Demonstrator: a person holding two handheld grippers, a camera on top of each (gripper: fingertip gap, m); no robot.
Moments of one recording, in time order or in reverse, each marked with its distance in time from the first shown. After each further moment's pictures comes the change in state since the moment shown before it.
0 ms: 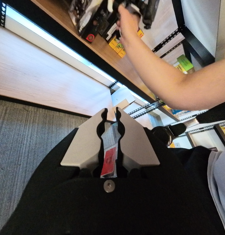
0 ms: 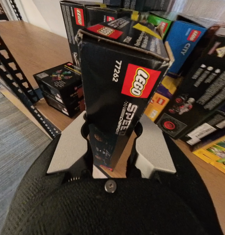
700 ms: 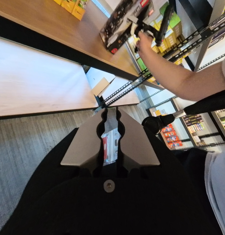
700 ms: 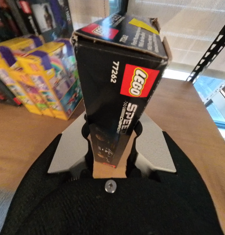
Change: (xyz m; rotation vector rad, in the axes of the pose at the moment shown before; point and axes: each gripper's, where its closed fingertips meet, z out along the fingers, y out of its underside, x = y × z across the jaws) left arm 0.093 0.025 0.167 -0.266 0.213 0.106; right arm 0.458 0.117 -0.212 -0.054 0.437 0.177
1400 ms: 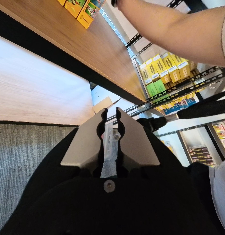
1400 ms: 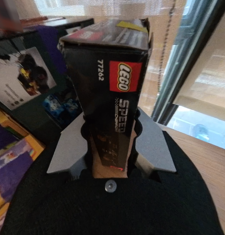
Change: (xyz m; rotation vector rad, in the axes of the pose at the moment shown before) left arm 0.030 0.006 0.162 0.192 -0.125 -0.141; right arm -0.095 -0.110 0.304 0.050 -0.375 -0.007
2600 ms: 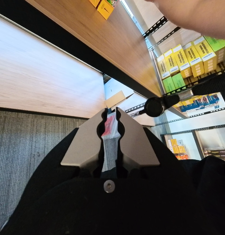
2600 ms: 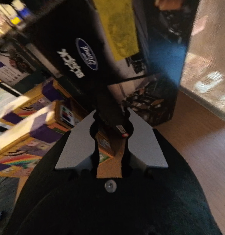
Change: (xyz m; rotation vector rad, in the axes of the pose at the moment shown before) left arm -0.034 0.009 -0.003 -0.060 -0.120 0.015; right arm -0.032 0.032 -0.006 -0.271 -0.701 0.091
